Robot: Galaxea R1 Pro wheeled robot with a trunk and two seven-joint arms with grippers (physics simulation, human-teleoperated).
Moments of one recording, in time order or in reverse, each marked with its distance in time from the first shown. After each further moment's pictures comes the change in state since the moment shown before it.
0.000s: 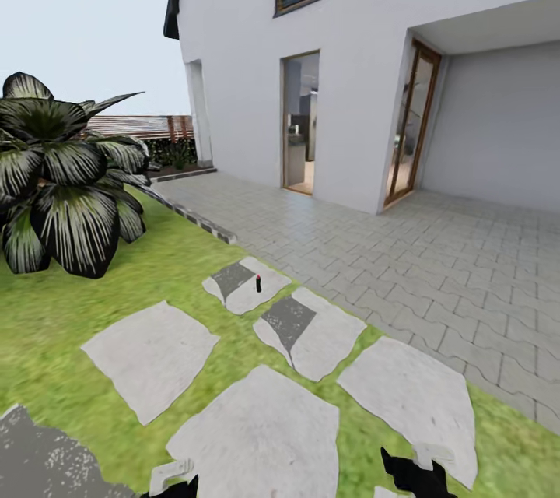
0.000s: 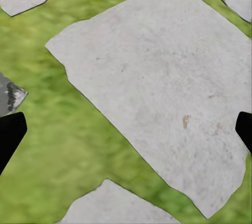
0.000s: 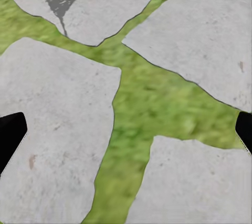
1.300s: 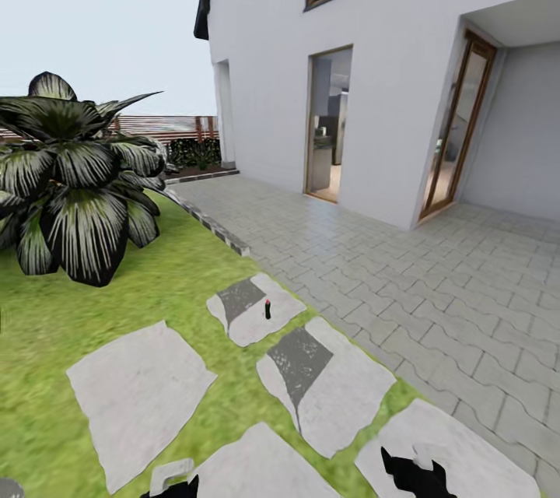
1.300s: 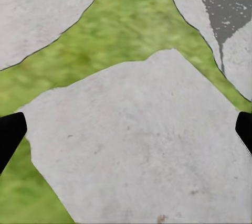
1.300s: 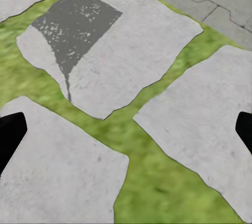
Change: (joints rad) left arm 0.000 -0.001 0.000 0.000 -0.001 0.000 0.000; right arm 0.000 0.000 -0.001 0.000 0.000 0.000 0.000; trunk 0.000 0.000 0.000
